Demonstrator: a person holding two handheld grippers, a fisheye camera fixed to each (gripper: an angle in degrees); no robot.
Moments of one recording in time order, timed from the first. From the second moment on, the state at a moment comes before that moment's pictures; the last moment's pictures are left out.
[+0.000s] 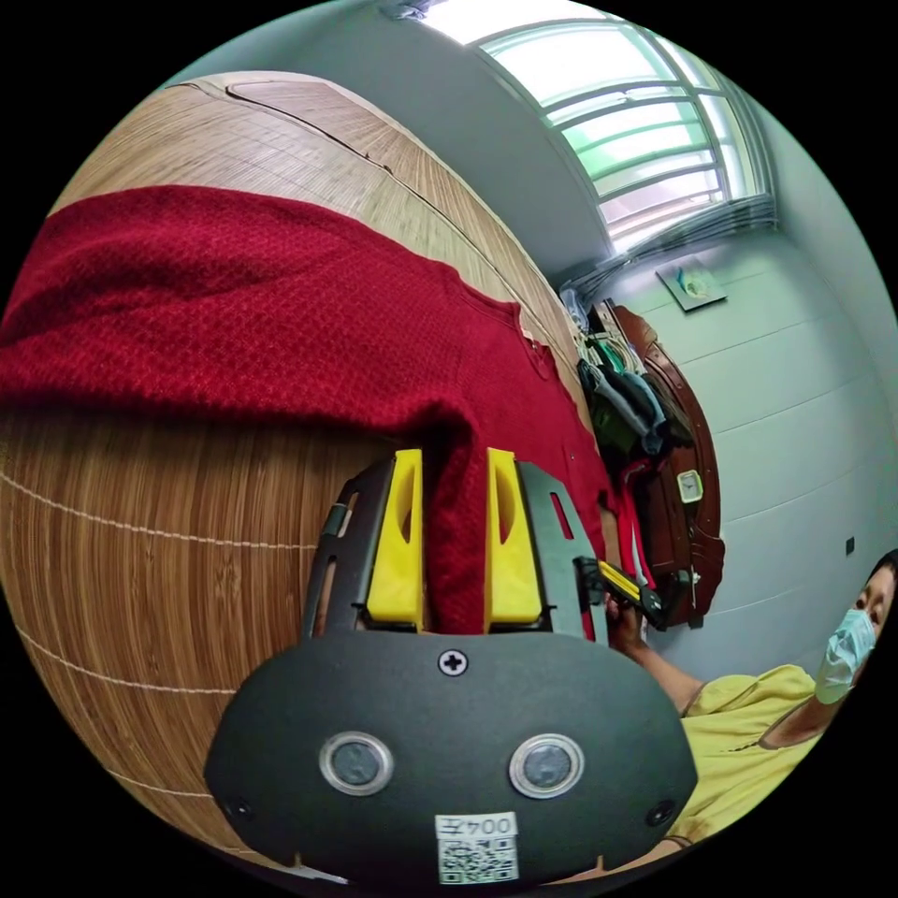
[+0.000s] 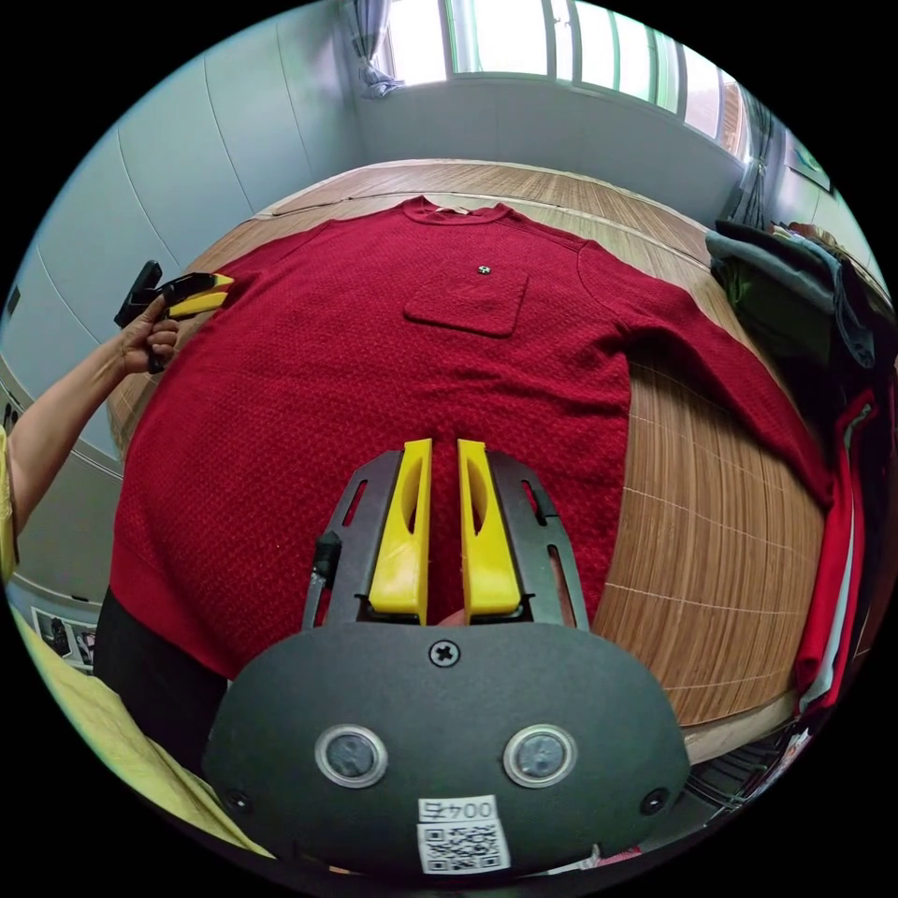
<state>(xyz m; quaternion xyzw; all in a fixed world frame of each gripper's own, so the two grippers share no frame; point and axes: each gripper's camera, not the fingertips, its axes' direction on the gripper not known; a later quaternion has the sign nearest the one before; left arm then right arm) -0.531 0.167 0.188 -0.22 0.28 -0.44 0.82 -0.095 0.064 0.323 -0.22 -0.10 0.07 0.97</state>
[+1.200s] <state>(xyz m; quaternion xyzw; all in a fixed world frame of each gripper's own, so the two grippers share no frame) -0.395 0.171 0.161 -0.29 0.13 -0.31 0.90 -0.113 0.066 0.357 -0.22 -0.10 0.07 0.97</state>
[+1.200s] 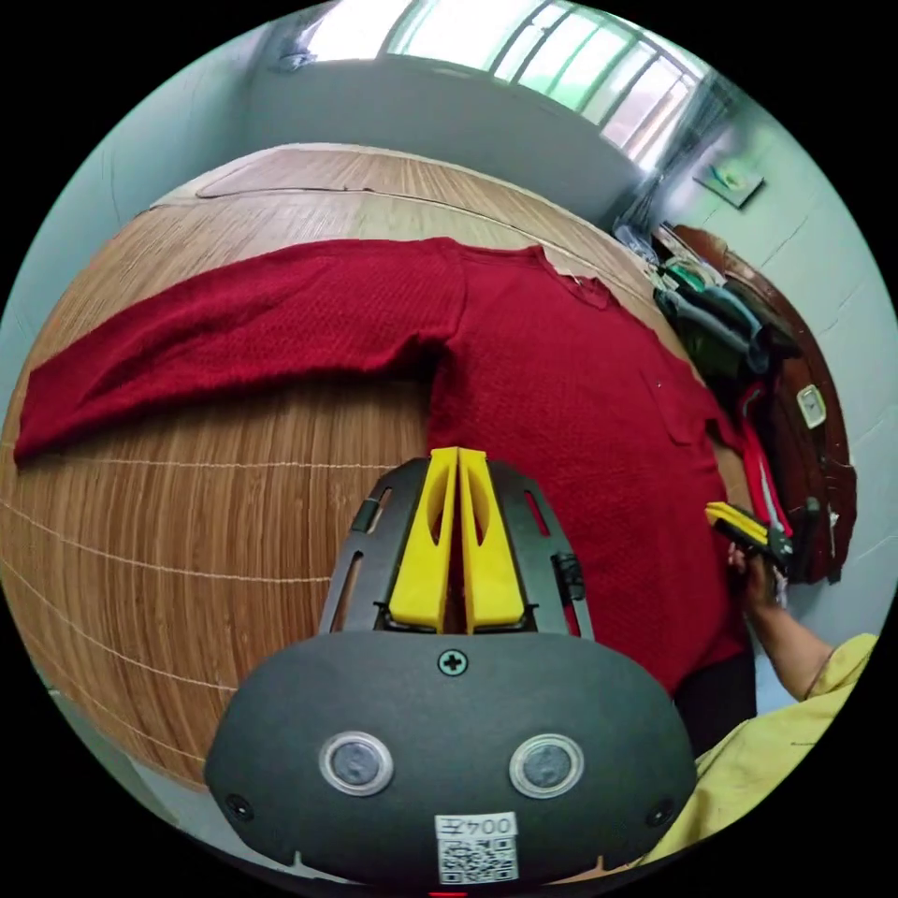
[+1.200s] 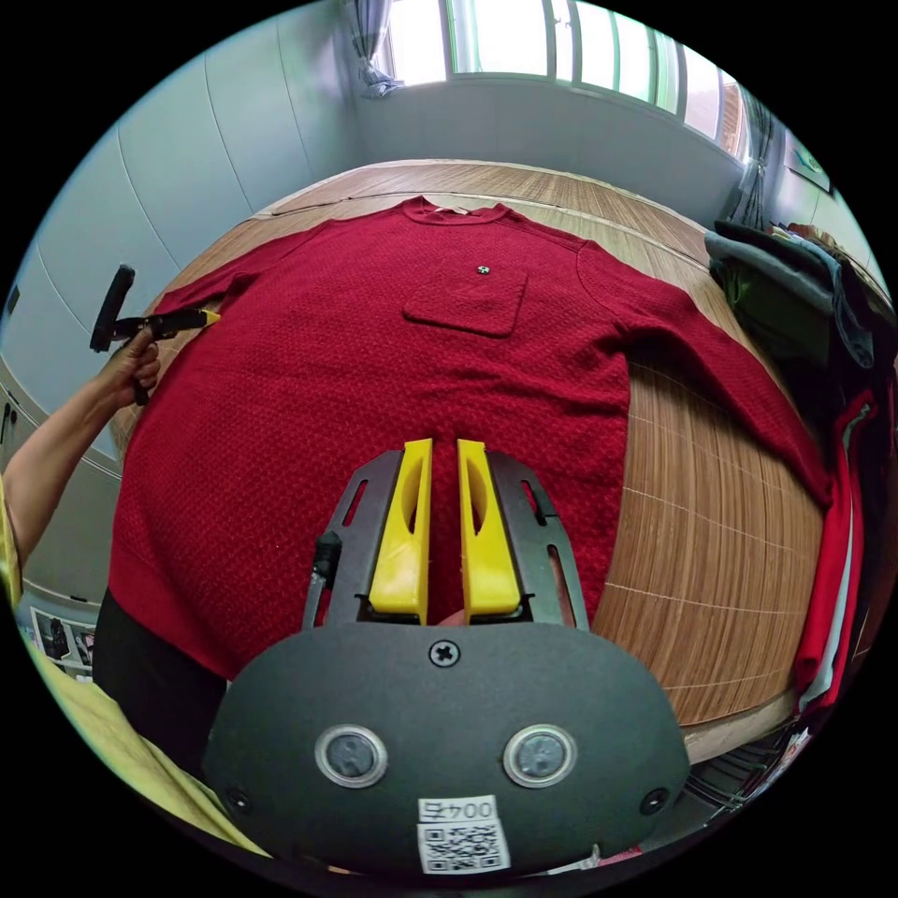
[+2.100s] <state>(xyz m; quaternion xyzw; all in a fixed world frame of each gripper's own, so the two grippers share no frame) -0.195 0.165 0.199 -0.28 0.23 -0.25 0.90 0.067 0.101 0.389 -0.16 -0.21 0.30 0.92</state>
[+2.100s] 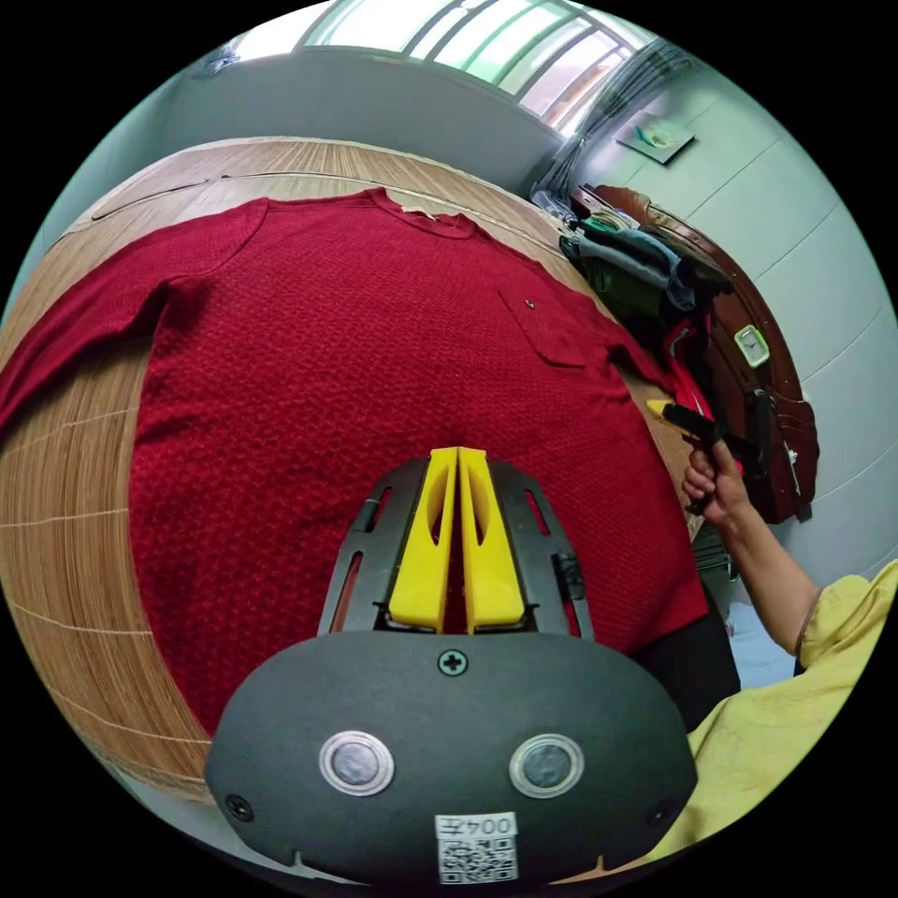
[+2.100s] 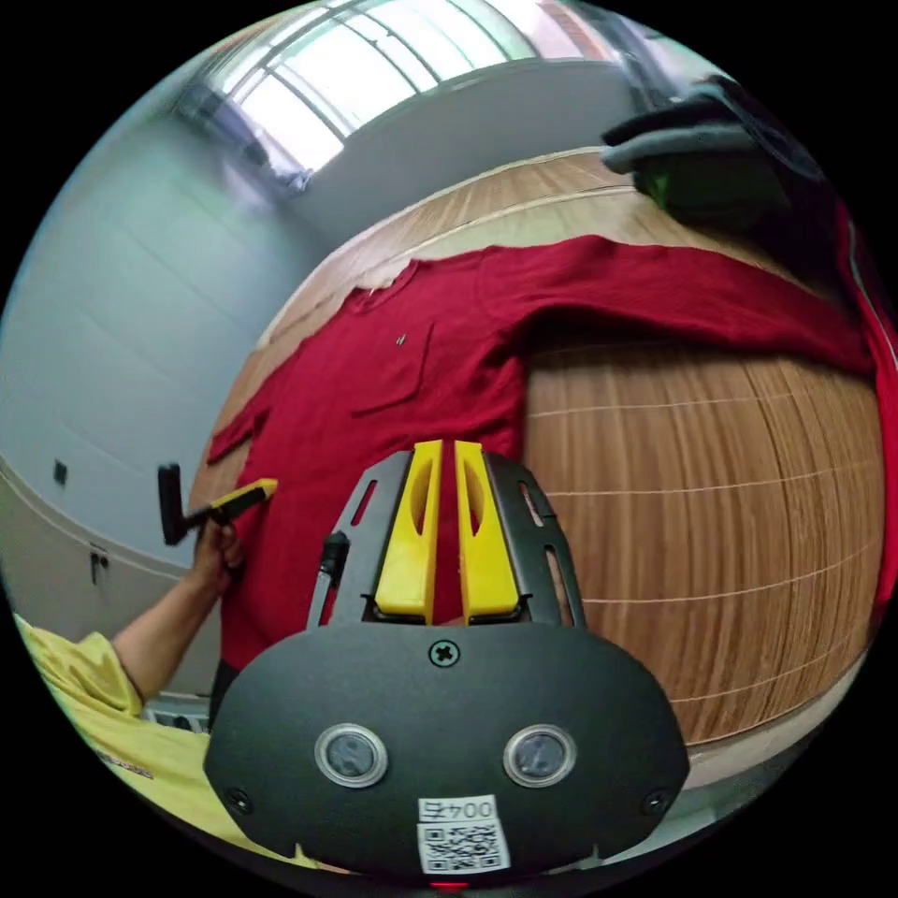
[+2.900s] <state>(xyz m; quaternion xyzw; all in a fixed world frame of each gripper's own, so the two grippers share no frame) -0.176 0.181 0.241 -0.27 0.22 -0.25 0.90 0.110 0.103 0.472 -0.25 -0.23 0.40 0.85</state>
